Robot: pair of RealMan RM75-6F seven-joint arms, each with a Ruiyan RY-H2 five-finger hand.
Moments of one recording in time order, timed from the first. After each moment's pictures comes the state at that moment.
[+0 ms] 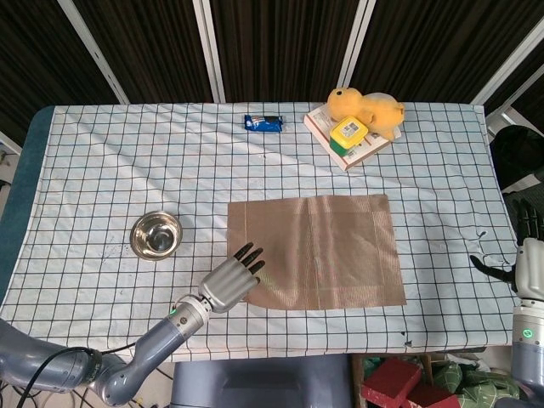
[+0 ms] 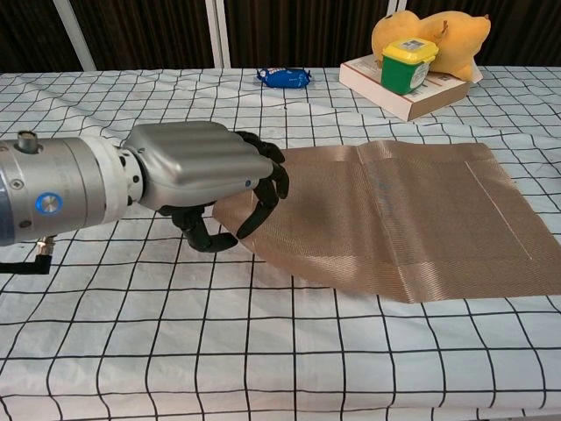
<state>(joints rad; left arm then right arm) -0.98 -1.51 -0.01 -1.94 0.91 1.02 0.99 0.17 -1.20 0.30 -1.55 -1.16 1.38 0.10</state>
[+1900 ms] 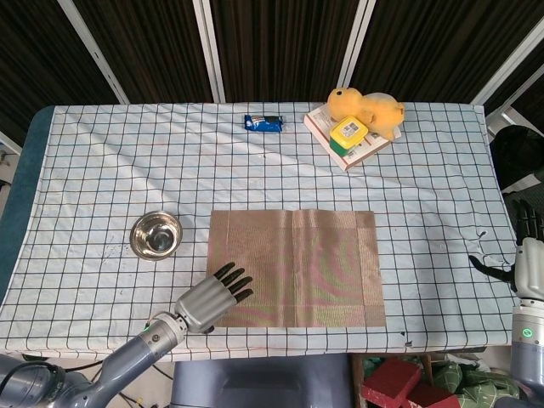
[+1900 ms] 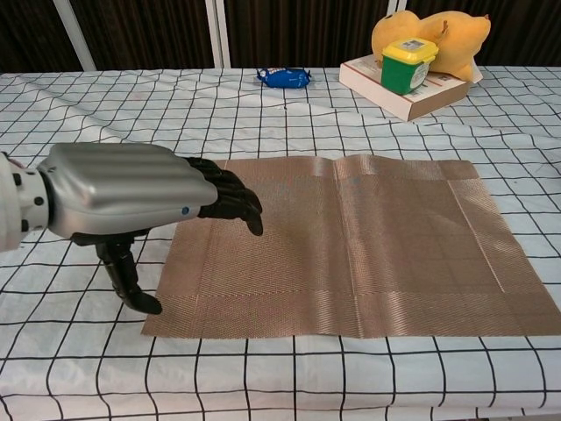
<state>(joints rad) -0.94 -1.34 0.13 -2.10 1.02 1.05 0.85 0.18 -1.20 0.30 -1.56 -1.15 1.37 0.10</state>
